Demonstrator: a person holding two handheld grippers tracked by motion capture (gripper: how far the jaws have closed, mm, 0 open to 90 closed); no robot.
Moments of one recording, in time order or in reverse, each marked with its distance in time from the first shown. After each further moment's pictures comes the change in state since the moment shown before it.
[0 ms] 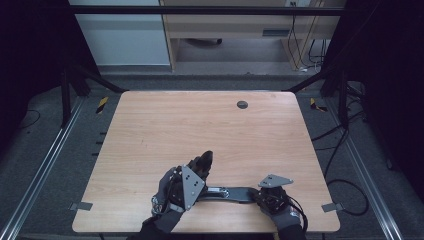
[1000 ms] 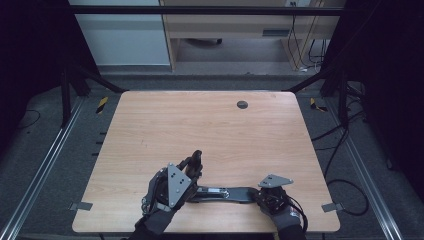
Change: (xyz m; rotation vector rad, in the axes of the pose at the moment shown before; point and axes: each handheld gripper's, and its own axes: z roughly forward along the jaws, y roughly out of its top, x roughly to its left) left arm 0.020 -0.006 -0.013 -0.001 -0.030 -0.092; right arm 0.000 0.000 0.000 -0.003 -0.007 -0.005
